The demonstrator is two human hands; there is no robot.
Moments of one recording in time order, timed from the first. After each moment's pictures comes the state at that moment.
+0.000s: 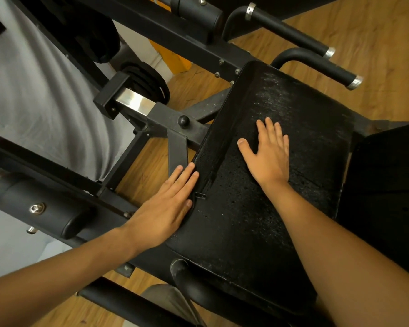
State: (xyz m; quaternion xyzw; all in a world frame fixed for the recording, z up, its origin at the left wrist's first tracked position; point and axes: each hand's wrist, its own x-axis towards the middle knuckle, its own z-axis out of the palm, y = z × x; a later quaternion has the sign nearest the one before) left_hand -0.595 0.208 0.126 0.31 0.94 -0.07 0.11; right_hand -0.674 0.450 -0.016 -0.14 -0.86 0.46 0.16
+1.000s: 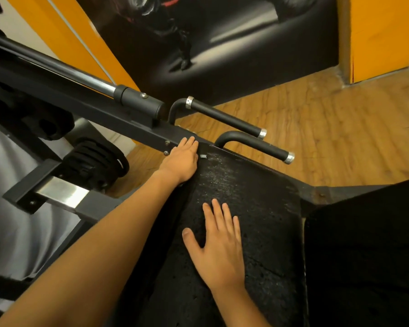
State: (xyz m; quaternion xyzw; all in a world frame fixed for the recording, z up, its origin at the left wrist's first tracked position) left_hand -0.879 0.445 0.110 0.29 0.95 -0.10 -0.02; right_hand -0.673 0.456 -0.015 -0.12 -0.86 0.47 0.16
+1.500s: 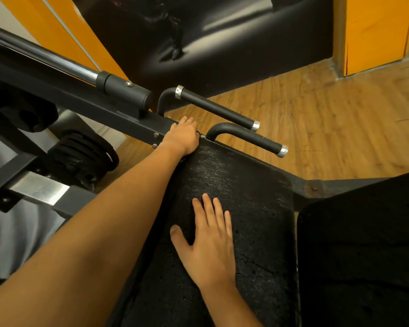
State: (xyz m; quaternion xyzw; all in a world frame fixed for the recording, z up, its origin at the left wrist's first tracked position) left_hand -0.928 0.494 0.108 0.28 0.95 -0.12 -0.01; right_hand -0.675 0.458 -0.015 -0.12 -0.86 0.47 0.16
